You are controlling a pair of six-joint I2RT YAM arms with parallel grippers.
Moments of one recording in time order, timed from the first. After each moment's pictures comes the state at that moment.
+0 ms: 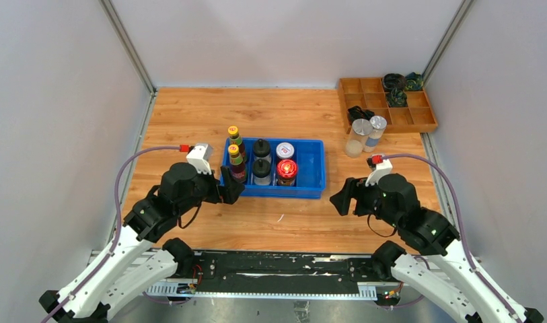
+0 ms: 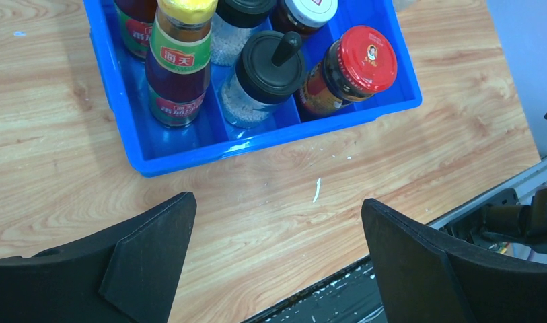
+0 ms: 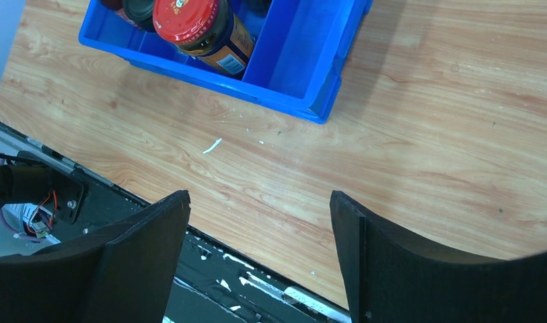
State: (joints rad) left arm -0.65 0.63 0.75 -0.60 -0.06 -0.50; right arm 0.69 0.51 0.76 -0.77 0.08 0.48
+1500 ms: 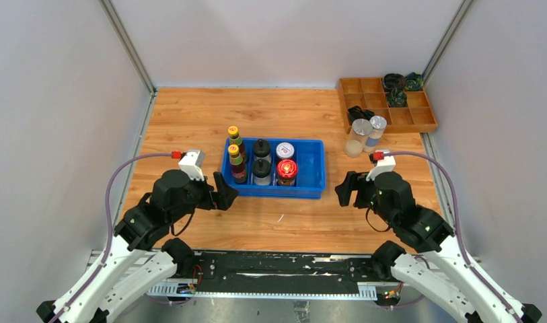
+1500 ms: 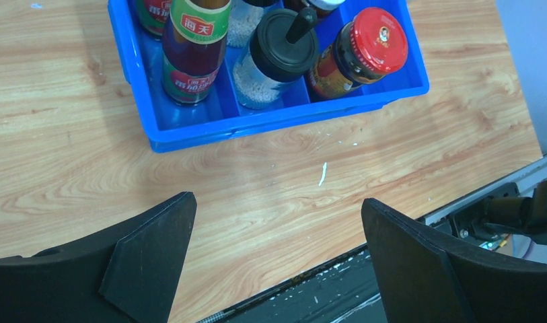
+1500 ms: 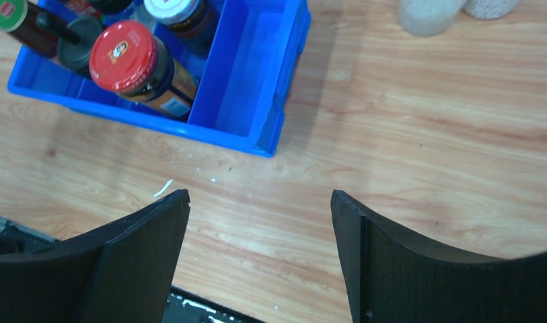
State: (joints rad) left arm -0.65 0.55 0.75 -0.70 -0.08 -0.52; right arm 0.69 0.51 0.71 -0.70 0.25 0.44
